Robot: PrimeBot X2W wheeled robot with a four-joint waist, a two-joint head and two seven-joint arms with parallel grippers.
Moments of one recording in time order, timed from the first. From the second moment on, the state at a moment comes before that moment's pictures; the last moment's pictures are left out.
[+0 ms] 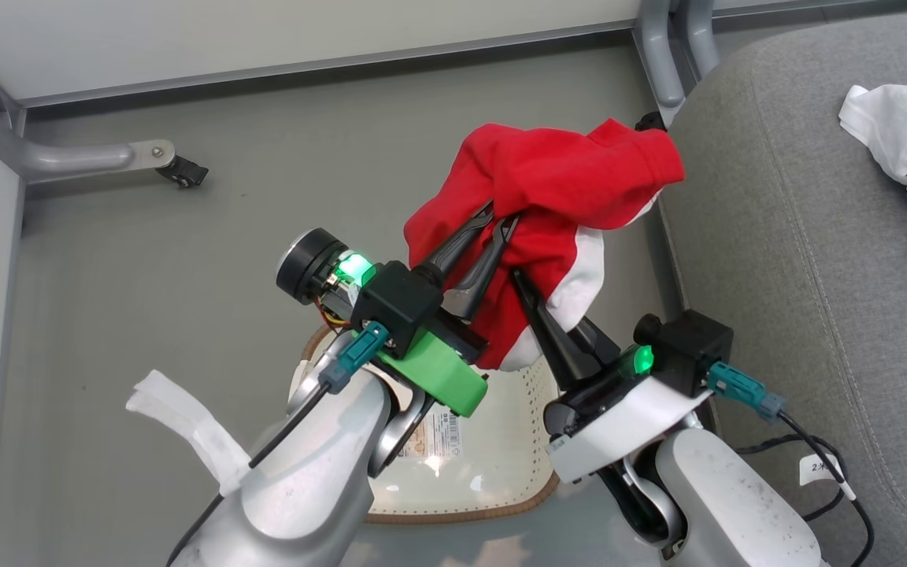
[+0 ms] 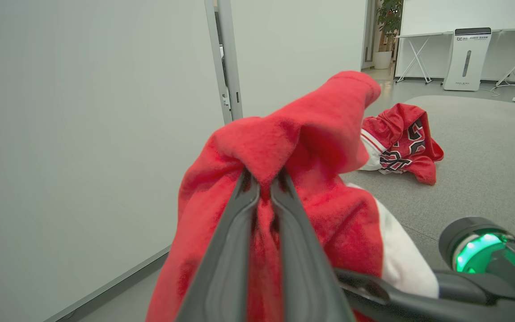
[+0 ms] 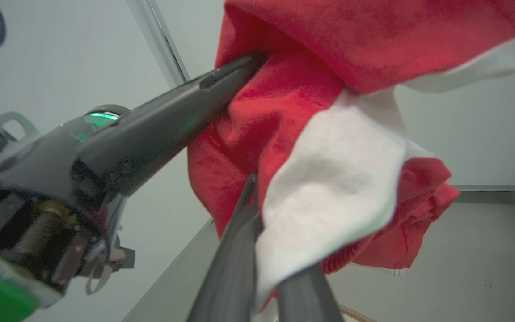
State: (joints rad) left arm -0.58 0.05 -0.64 0.31 -0.23 -0.13 -0.26; right arm -0.35 -0.05 0.48 0.16 0.44 0.13 -0.26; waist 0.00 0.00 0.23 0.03
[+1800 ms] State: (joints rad) left arm -0.59 0.09 -0.67 0.36 -0.18 -0.13 -0.26; right arm -0.32 -0.05 0.21 0.12 0.35 0.13 -0.26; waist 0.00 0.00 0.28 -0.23
